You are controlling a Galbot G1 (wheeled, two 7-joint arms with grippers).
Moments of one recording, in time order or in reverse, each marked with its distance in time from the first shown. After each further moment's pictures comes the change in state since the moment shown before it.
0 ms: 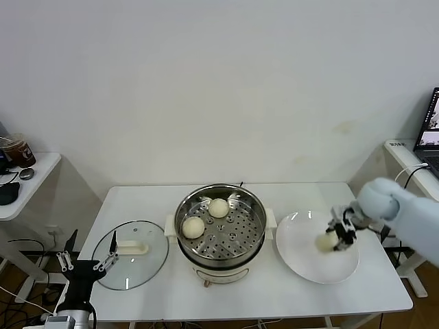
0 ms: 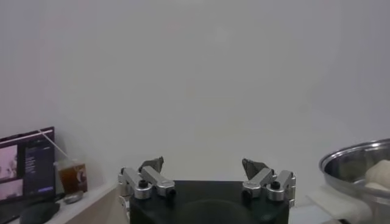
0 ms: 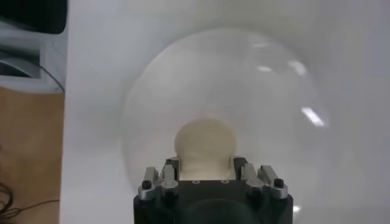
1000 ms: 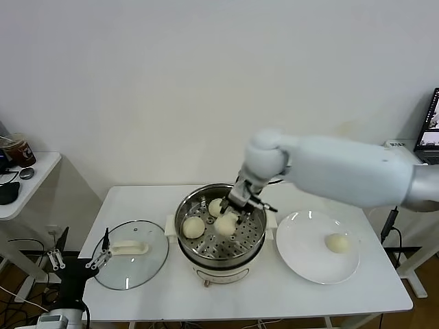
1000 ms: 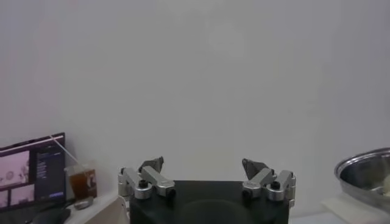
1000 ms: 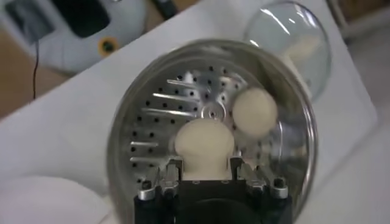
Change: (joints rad) left arm 0.002 -0.012 -0.039 0.000 -0.003 -0.011 -0.001; right arm 0.365 0.561 -0.430 0.100 0.029 0.389 0.099
